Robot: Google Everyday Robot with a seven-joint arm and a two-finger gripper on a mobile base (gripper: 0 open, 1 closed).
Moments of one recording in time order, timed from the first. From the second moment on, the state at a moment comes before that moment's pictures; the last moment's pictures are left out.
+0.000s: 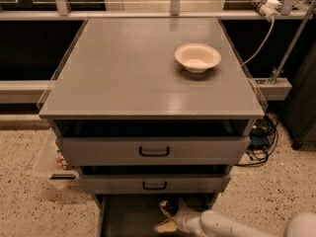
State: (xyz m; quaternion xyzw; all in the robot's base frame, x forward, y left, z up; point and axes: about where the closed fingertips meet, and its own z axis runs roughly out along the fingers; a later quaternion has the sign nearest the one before) arm 0.500 -0.066 0.175 -0.33 0.84 0.24 0.37
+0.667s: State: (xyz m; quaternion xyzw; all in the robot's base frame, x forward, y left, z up) arm 0.507 -0.054 0.164 -0.34 0.83 0.22 0.37
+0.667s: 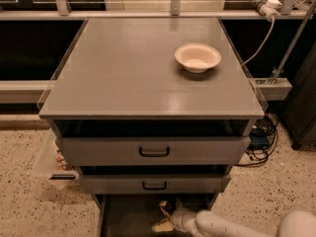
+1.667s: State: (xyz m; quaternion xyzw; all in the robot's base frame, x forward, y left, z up) arm 0.492 -0.056 0.123 -0.35 0.86 0.19 0.33
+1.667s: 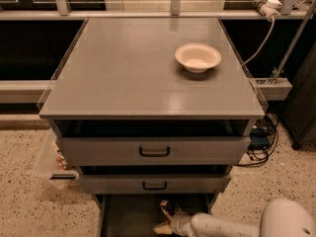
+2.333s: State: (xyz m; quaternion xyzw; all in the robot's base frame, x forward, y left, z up) arm 0.491 -0.056 0.121 -0.35 0.86 0.19 0.33
